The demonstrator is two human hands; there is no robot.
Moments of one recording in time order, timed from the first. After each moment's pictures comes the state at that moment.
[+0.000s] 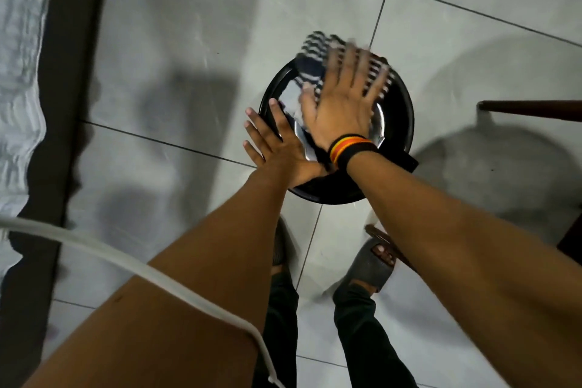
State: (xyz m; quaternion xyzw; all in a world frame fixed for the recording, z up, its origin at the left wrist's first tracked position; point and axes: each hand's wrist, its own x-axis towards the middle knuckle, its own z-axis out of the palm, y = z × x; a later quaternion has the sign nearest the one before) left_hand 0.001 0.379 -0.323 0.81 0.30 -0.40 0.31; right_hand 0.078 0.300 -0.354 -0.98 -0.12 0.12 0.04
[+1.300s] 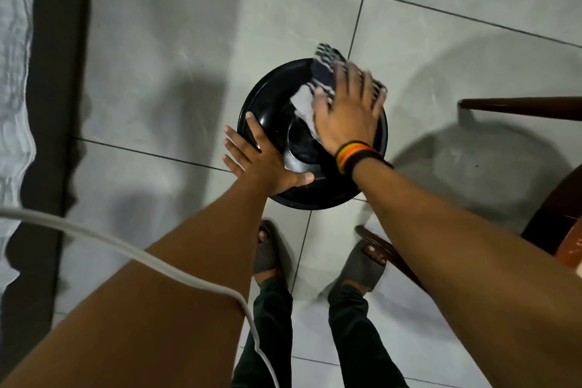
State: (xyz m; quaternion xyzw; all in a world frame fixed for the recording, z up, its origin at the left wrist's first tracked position) left_hand 0.011 0.372 -0.302 0.79 0.31 -0.46 0.27; right_hand 0.098 0.248 -0.339 -0.97 -0.01 0.20 0.14
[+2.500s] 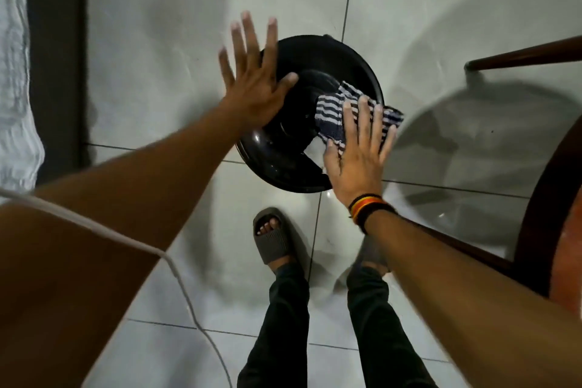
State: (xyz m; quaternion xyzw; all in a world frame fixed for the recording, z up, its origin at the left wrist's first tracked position) left_hand 0.061 0.403 -0.315 0.96 0.02 -0.21 0.21; right_hand -0.039 0.193 -0.360 -0.98 -0.02 0.13 0.18
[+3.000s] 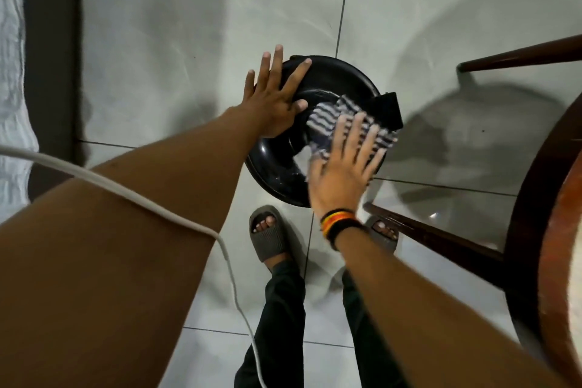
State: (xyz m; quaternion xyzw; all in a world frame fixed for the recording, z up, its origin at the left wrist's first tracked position) left_hand 0.048 0.389 -0.341 0.92 -0.06 -0.34 0.17; right_hand -0.071 0.227 -0.343 -0.98 0.07 0.15 0.11
